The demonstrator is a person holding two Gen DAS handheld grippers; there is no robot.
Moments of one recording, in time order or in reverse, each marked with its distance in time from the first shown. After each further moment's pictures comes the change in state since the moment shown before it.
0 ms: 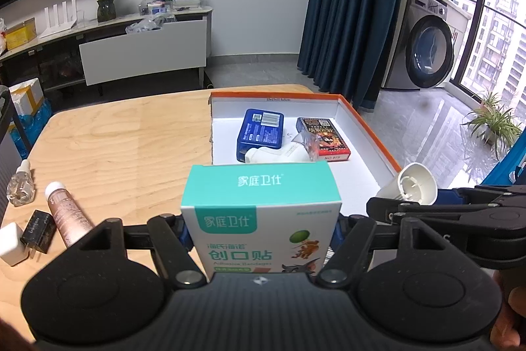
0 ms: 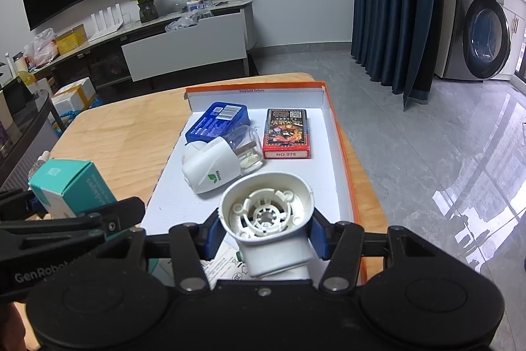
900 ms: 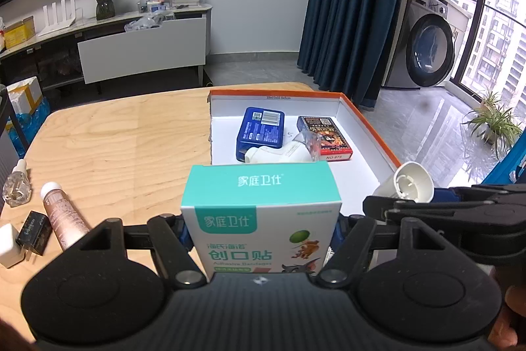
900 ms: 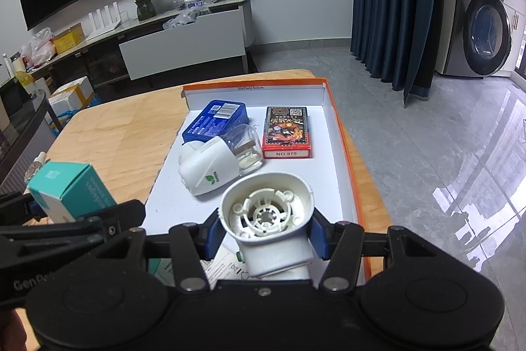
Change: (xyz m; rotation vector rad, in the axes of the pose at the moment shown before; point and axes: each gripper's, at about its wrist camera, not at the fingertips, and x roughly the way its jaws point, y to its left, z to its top) left arm 0.007 0.003 0.001 0.000 0.007 -0.001; right arm 0.011 -0.001 0.004 0.008 0.009 -0.001
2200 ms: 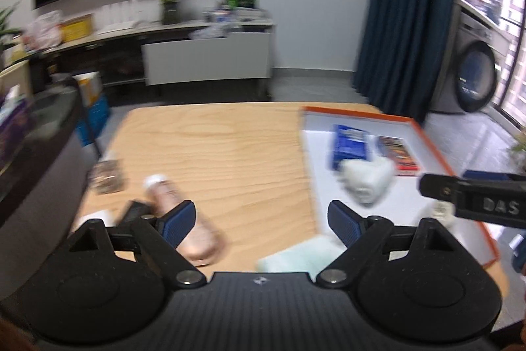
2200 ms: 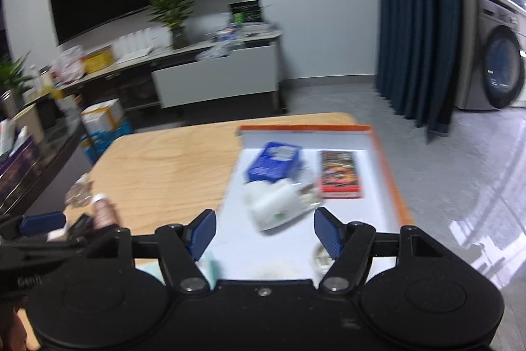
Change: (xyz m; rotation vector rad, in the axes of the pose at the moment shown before) left arm -0.062 0.081 -0.010 -0.104 -0.053 0.203; right arm -0.035 0.062 0.010 -0.056 -0.121 0.091
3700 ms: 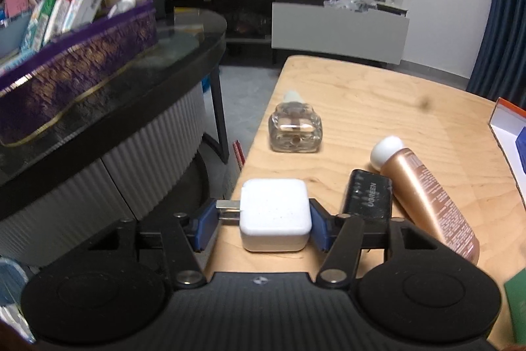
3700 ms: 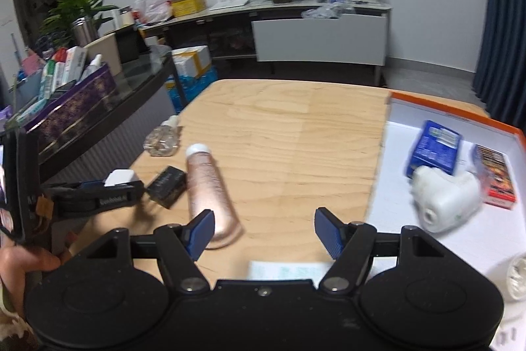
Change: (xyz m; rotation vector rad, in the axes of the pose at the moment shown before) left arm 0.067 0.141 -0.031 -0.161 0.067 0.302; right arm 0.077 0.113 -0.015 -0.183 0.129 0.275
